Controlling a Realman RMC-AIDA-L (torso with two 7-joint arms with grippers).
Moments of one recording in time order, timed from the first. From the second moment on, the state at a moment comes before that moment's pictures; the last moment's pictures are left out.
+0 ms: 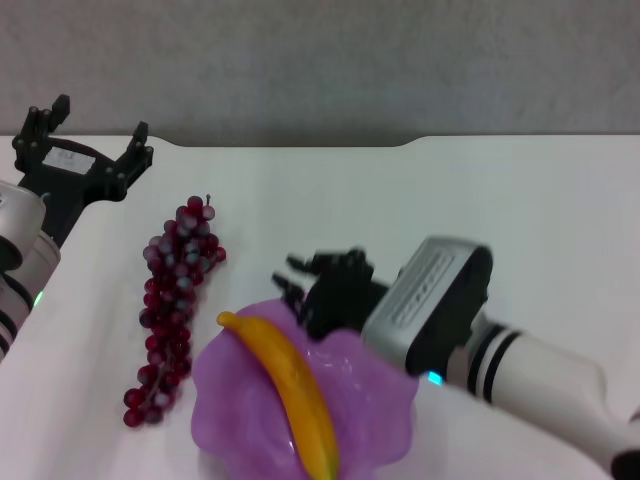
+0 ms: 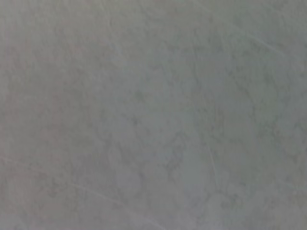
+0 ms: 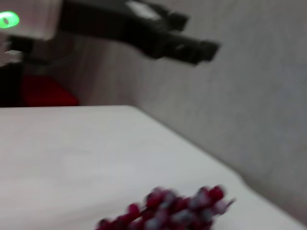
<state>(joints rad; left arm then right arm) -0.13 -2.03 -1.25 -1.10 2.67 0.46 0.38 0.86 1.94 -0.01 0.77 -1.61 -0.67 -0.36</state>
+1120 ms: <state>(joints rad) -0.15 -2.03 -1.25 -1.04 2.67 0.49 0.27 0.31 1.97 0.55 0.97 -1.66 -1.19 -1.00</state>
